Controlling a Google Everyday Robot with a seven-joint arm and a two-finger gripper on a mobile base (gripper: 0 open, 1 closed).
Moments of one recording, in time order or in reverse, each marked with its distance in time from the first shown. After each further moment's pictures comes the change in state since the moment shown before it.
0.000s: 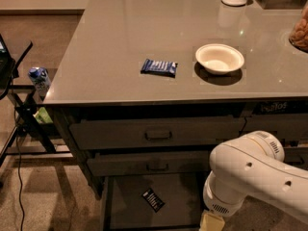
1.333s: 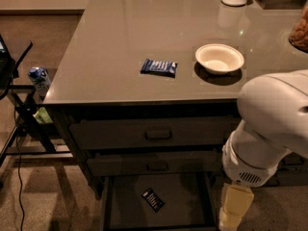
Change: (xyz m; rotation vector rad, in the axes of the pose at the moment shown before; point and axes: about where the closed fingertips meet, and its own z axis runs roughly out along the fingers) arm 0.000 -0.007 -0.137 0.013 -0.005 -0.106
